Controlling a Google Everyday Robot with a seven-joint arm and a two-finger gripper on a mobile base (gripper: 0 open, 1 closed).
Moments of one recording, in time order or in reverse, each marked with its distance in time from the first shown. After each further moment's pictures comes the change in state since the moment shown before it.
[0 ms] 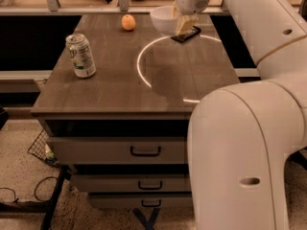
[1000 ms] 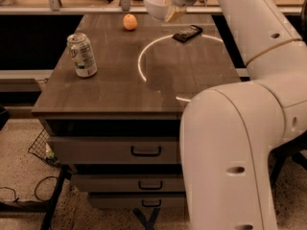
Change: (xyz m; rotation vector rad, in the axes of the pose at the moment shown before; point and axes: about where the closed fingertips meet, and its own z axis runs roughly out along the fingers) arm -0.001 -0.059 0.007 0.196 -0.023 0.053
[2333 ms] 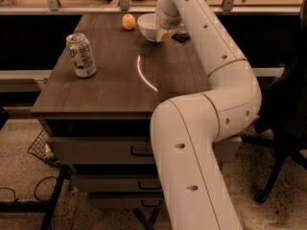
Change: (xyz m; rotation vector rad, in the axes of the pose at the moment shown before) arm 0.010 0.006 0.115 -0.084 0.032 -0.008
